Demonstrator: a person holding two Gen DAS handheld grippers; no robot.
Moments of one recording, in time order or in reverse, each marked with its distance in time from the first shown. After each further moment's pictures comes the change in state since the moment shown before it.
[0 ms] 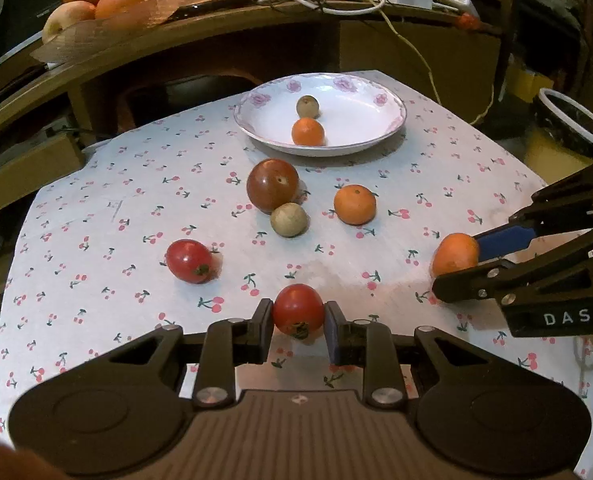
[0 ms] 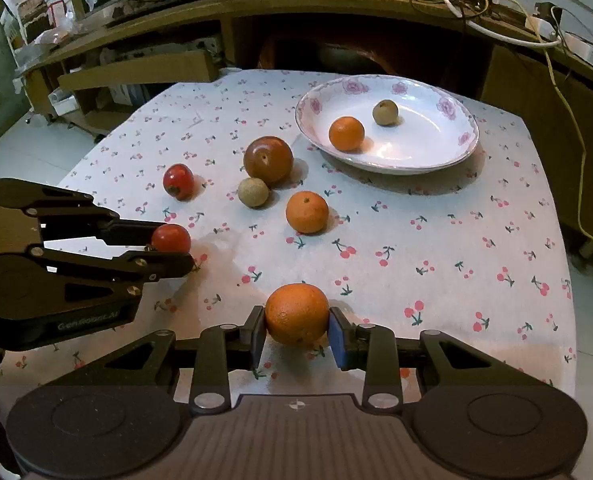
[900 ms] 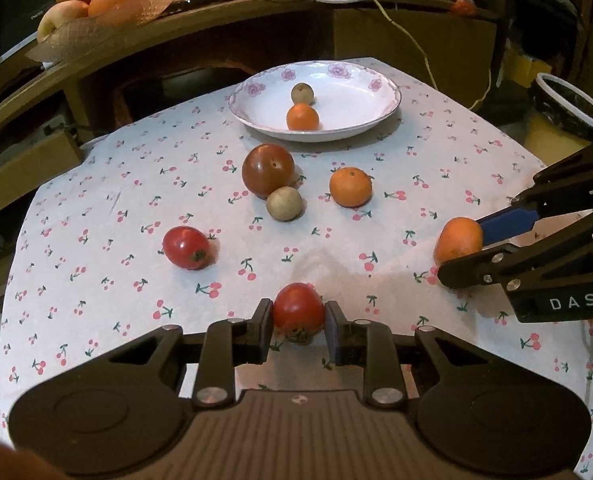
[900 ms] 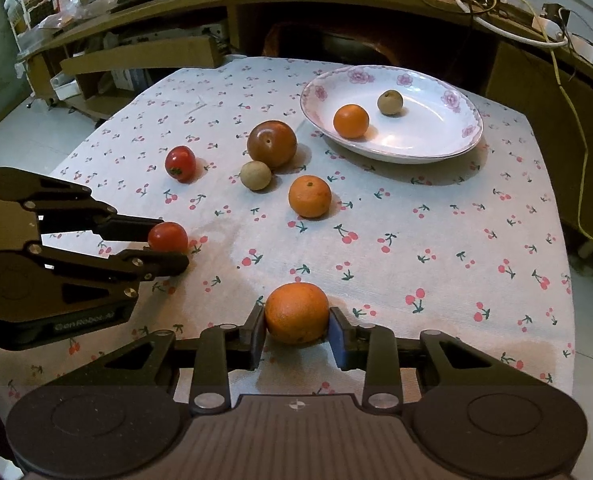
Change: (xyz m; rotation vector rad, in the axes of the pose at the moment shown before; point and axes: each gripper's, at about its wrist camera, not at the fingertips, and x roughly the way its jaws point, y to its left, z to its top) left arm 0.000 -0.004 -0.005 0.023 0.022 0.009; right arm -0.001 0.004 -0.005 -0.027 0.021 -0.011
